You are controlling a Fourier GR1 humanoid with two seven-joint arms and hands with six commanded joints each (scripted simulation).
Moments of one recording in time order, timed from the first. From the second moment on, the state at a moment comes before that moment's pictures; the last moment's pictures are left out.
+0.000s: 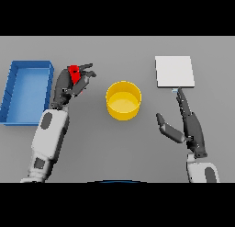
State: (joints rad) left arm -0.50 -0.01 0.06 -1.06 -0.08 0.04 -0.17; right arm 0.13 -0.06 0.13 -1.73 0.21 -0.02 -0.10
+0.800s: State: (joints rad) left arm -0.64 0.22 -0.22 -1.09 -0.37 -0.05 0.01; right arm 0.12 -0.07 0.14 -1.74 0.25 -0.03 -0.09
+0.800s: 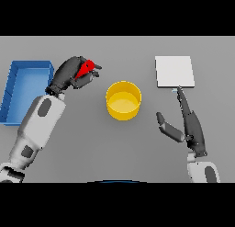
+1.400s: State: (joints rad) left arm -0.88 0.32 -0.61 -1.01 -0.77 -0.23 0.11; right arm 0.13 -0.05 0.14 -1.74 0.23 -0.02 -0.07
